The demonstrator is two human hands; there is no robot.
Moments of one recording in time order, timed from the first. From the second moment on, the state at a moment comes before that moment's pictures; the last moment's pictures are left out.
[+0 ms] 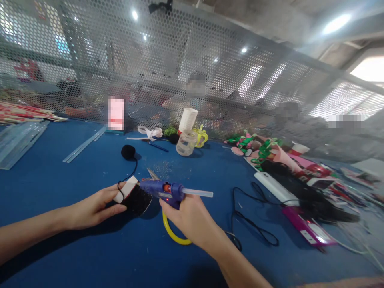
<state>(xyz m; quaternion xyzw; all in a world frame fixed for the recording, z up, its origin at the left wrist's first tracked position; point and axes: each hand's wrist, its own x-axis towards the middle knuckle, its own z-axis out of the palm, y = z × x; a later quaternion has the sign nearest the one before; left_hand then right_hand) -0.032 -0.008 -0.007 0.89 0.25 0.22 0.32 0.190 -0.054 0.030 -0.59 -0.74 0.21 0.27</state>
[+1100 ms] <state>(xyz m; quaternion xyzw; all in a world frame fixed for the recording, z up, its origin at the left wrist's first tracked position) -0.031 -0.009 -0.008 0.89 0.27 0.21 0.29 0.186 -0.064 0.028 -0.57 -0.76 0.18 0.24</state>
